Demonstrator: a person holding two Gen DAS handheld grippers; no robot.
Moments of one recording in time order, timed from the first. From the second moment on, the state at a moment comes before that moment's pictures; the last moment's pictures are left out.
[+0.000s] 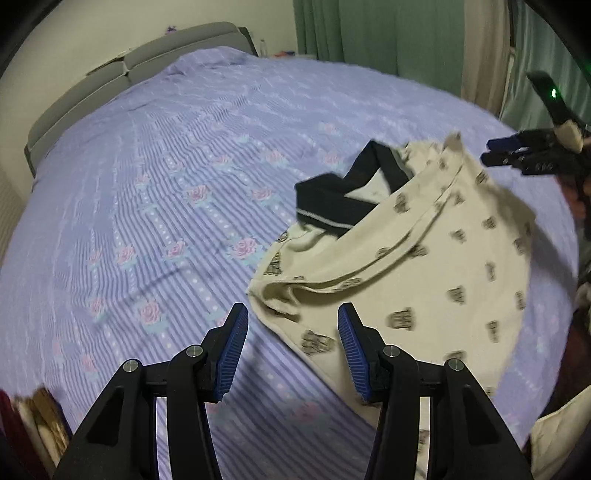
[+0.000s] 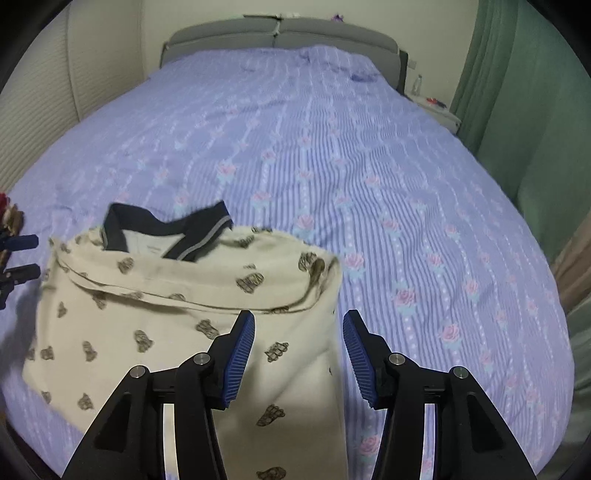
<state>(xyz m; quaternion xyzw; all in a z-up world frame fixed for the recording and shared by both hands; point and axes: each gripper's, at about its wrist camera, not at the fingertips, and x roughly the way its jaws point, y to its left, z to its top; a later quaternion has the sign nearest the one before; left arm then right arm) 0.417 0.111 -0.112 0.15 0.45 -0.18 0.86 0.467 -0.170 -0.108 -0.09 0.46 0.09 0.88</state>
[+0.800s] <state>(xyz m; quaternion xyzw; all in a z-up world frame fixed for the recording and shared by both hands) 0.443 0.080 -0.132 0.18 0.49 -0.13 0.84 0.511 -0.190 -0.125 -0.20 0.47 0.07 0.86</state>
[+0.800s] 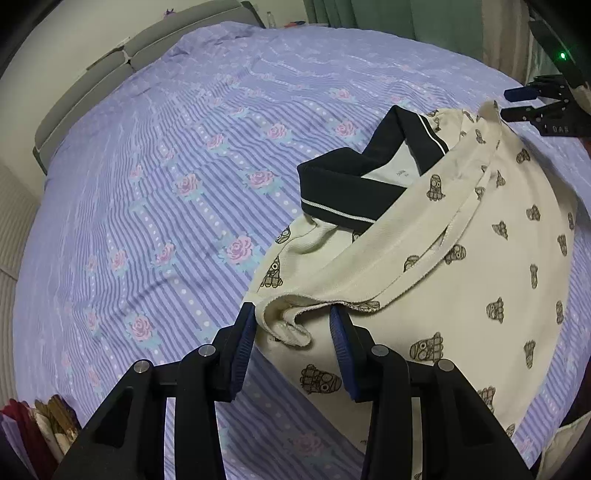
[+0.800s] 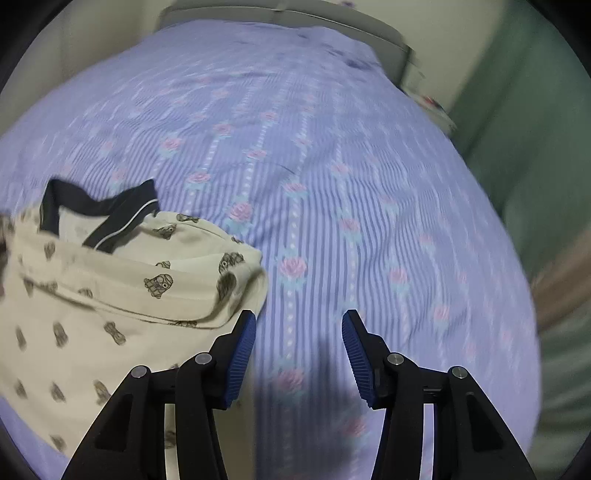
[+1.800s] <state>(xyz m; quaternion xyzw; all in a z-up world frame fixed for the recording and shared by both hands) 0.453 0.080 -0.125 0.17 0.52 -0.16 0.82 0.562 -0.139 -0.149 -0.30 0.52 0.27 0.76</state>
